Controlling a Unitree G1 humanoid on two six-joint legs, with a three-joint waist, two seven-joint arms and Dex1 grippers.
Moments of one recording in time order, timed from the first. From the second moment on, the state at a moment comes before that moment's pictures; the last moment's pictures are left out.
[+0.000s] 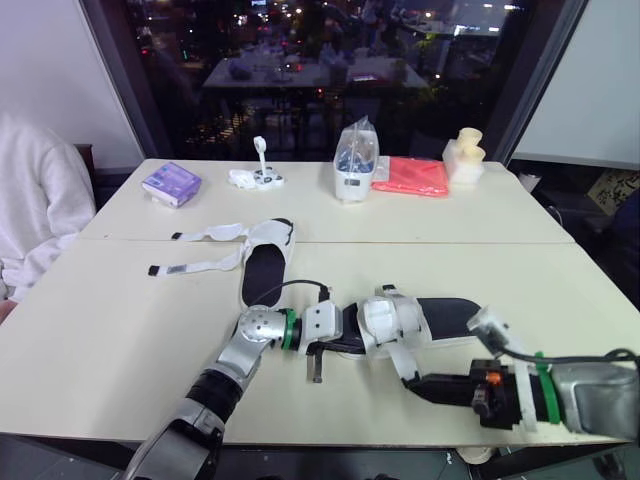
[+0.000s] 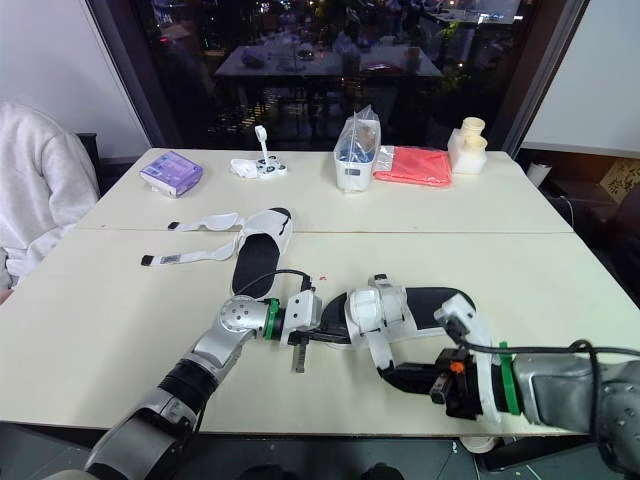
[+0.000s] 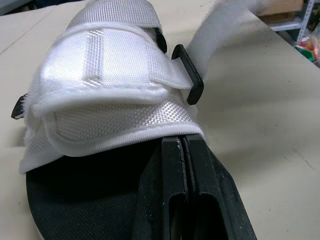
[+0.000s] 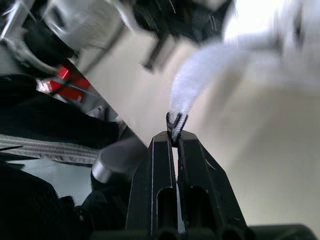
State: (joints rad) left arm -0.60 0.20 -0.35 0.52 -0.04 -0.25 -1.18; right arm -0.07 -0.94 -0.41 -0.63 1.43 1.37 0.45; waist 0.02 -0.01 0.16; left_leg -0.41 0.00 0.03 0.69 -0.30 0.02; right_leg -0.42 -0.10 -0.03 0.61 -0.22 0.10
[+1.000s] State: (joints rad) left arm -0.61 0.20 -0.35 0.53 -0.04 -0.25 -1.17; right arm -0.61 -0.93 0.07 -0.17 1.00 1.20 0.74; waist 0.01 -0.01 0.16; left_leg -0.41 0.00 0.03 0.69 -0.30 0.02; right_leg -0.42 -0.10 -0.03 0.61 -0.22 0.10
